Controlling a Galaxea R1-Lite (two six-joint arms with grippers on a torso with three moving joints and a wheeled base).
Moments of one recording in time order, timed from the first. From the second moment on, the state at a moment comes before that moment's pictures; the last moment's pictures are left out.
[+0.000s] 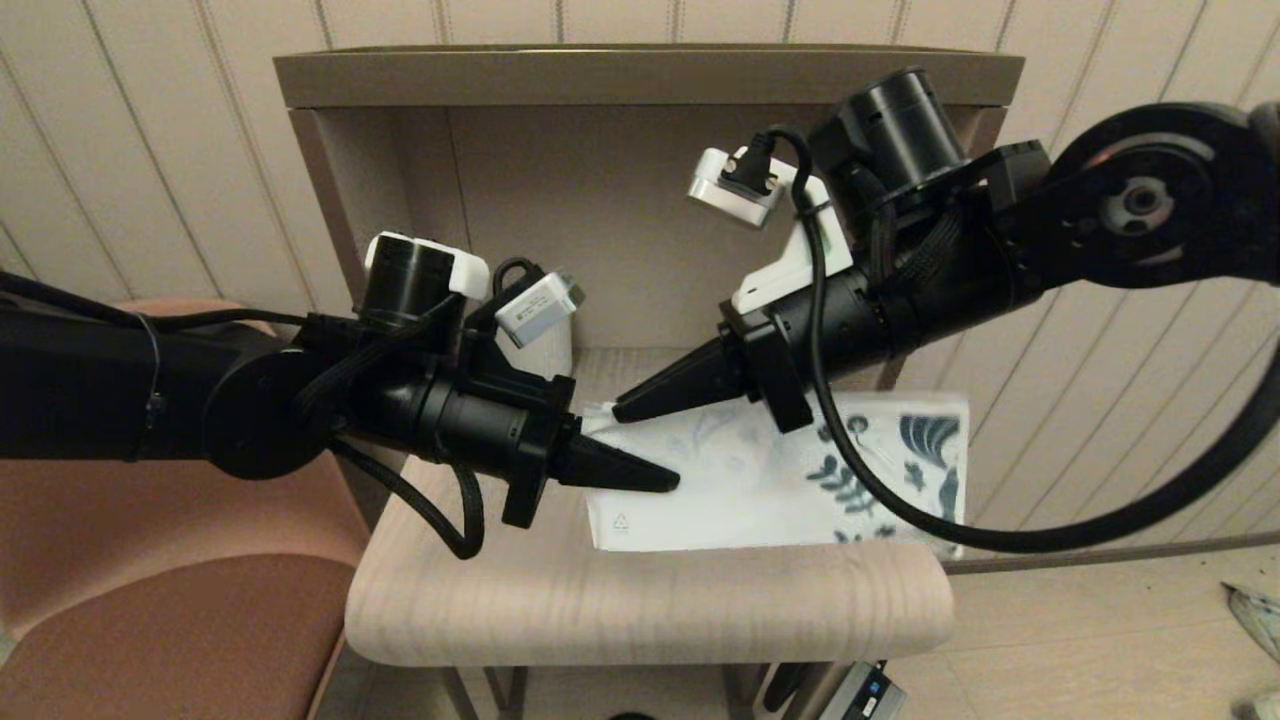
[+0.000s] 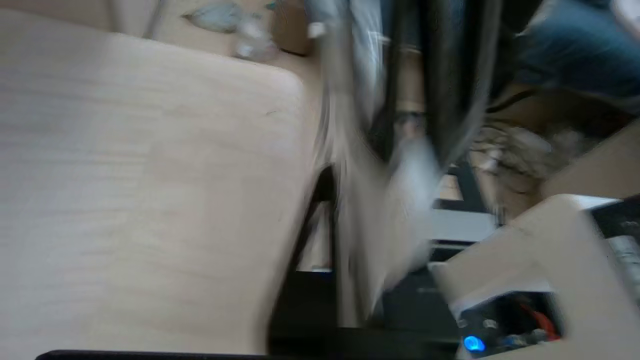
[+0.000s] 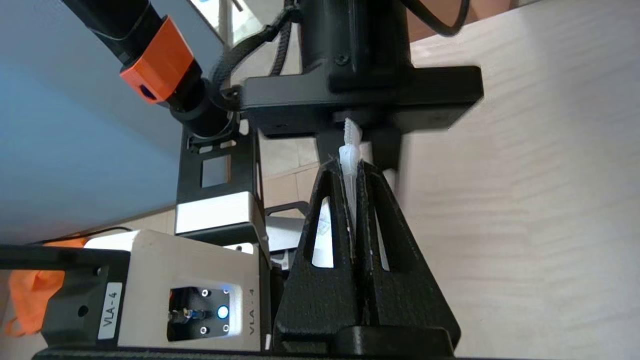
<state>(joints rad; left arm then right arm) -0.53 1.84 -1.22 -0.12 -1.11 0.28 0.59 1.86 -1.81 0.55 0.86 -0.26</state>
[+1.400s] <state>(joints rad) -0.51 1.86 -1.27 -0.07 -0.98 0.36 0.59 1.86 -1.81 0.54 0.86 -0.26</state>
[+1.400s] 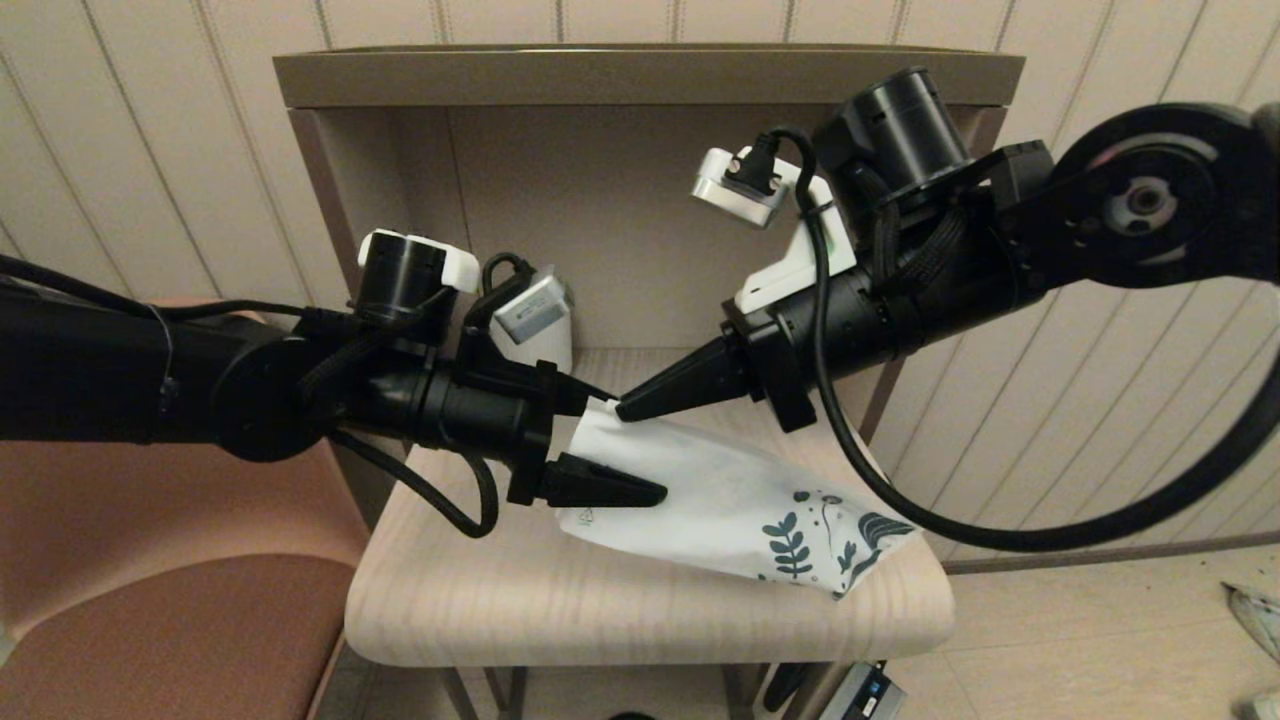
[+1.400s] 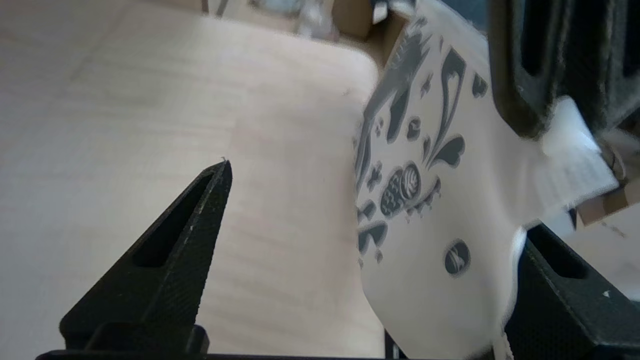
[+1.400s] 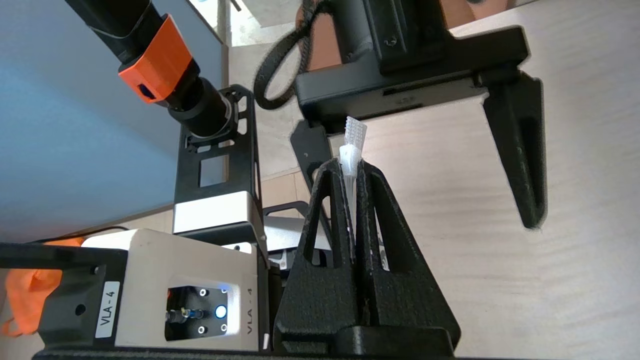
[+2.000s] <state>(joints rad) -0.49 1.88 -1.51 0.38 -0.92 0.58 0.58 1.83 -1.78 0.54 0.87 -0.26</state>
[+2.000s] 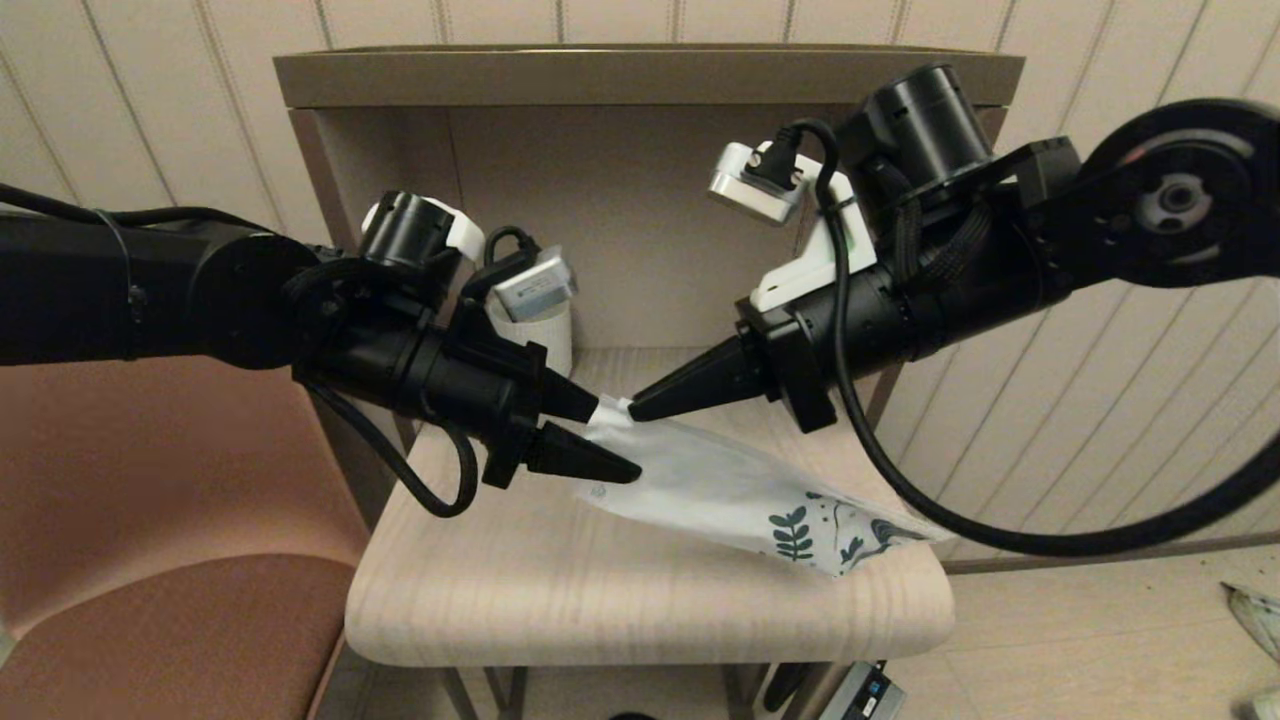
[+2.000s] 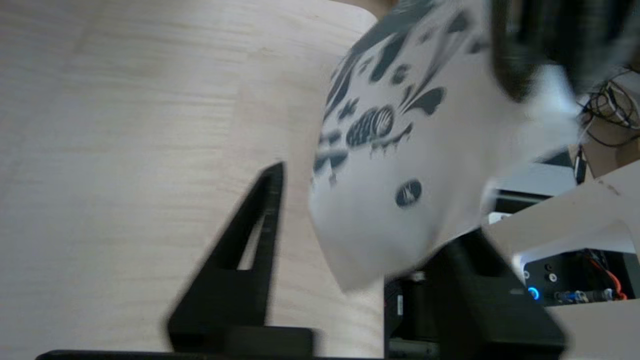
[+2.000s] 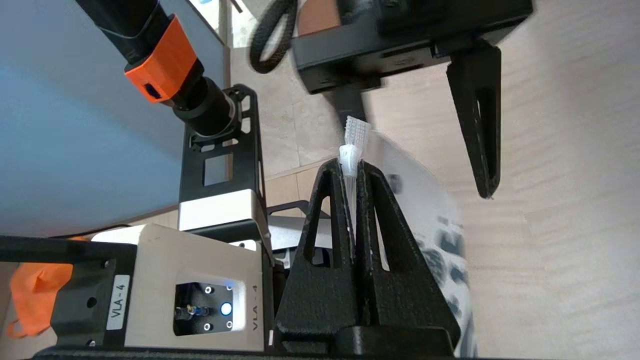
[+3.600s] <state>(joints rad) -0.45 1.87 -1.46 0.37 -1.04 0.55 0.59 1.85 -1.77 0.52 0.87 -0.26</state>
